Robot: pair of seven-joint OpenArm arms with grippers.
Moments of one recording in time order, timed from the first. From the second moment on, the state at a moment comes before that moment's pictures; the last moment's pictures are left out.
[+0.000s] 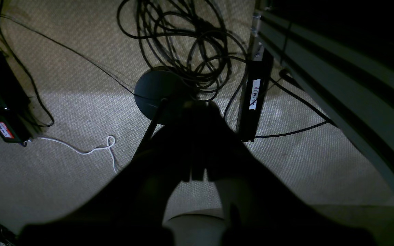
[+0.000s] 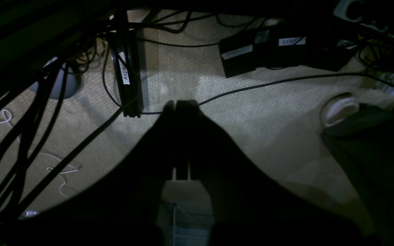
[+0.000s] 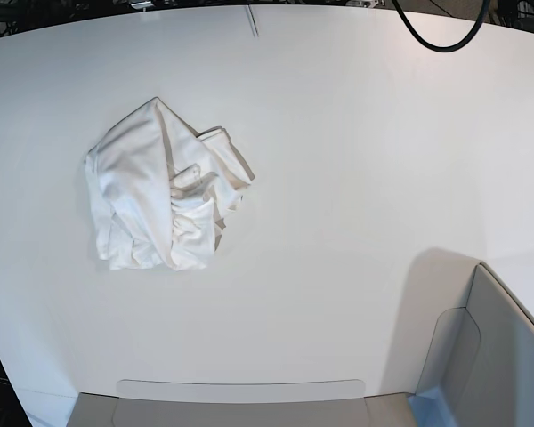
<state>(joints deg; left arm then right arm) 2.0 1.3 -3.7 0.5 1.9 6.4 -2.7 0.8 4.0 -6.9 2.3 1.8 5.0 -3.2</state>
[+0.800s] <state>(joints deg) 2.0 1.0 -3.5 0.5 1.9 6.4 -2.7 0.8 4.0 -6.9 2.3 1.8 5.0 -3.2</state>
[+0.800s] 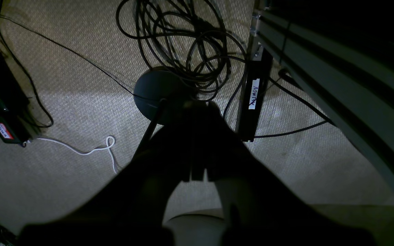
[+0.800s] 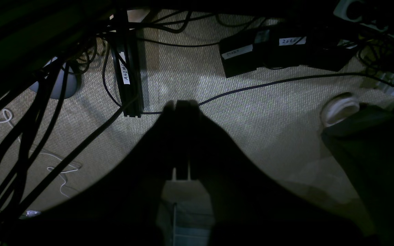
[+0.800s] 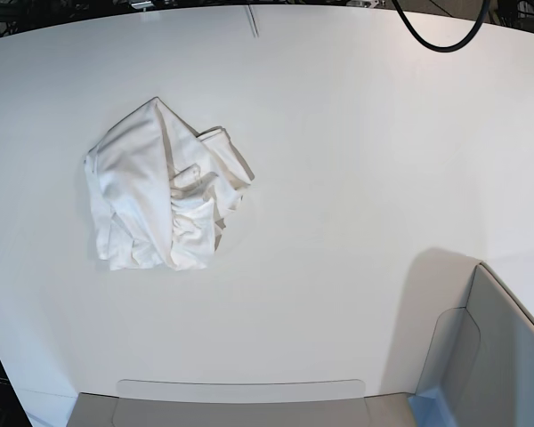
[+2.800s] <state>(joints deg) 29.1 -4.8 -21.2 0.7 2.0 6.1 -61.4 -26.0 11.8 -6.8 2.5 1.8 5.1 48.1</state>
